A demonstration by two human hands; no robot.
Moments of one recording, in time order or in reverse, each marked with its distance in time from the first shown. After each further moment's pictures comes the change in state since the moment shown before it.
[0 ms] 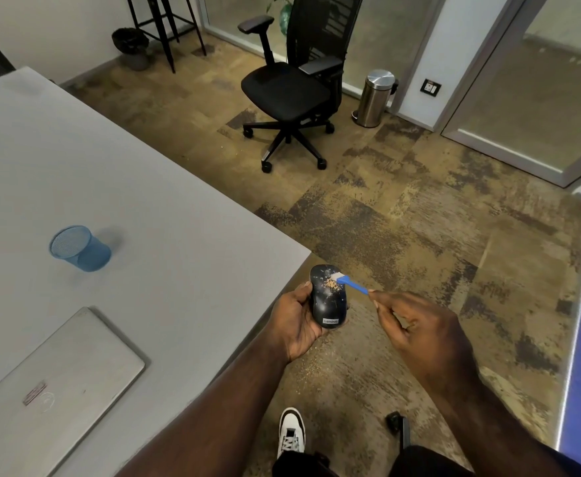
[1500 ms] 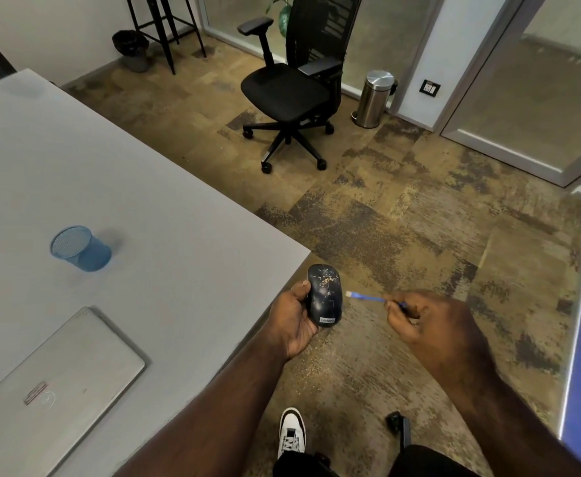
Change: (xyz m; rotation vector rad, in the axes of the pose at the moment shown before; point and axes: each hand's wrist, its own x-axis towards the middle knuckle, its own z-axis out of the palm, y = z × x) left_hand 0.000 0.001 0.001 0.046 0.096 0.062; right_hand 0.005 0.000 -0.019 -0.068 -0.101 0.156
